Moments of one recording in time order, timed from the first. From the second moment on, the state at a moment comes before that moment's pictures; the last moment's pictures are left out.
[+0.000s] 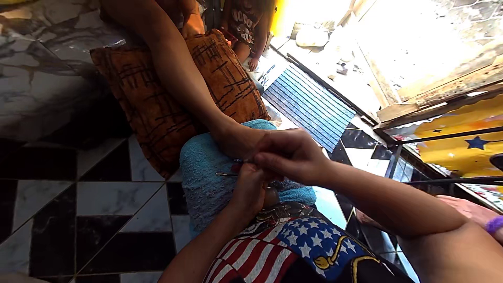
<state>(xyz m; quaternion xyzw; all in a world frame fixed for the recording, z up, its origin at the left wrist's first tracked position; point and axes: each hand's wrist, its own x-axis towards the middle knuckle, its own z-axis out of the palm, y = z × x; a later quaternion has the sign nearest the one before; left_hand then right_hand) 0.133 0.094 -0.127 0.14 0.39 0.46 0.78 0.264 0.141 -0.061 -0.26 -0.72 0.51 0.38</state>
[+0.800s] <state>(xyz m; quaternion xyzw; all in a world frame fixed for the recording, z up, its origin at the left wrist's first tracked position) 0.060 0.113 -0.089 0.65 0.50 0.40 0.41 0.306 0.096 -0.073 -0.39 -0.84 0.33 -0.17</state>
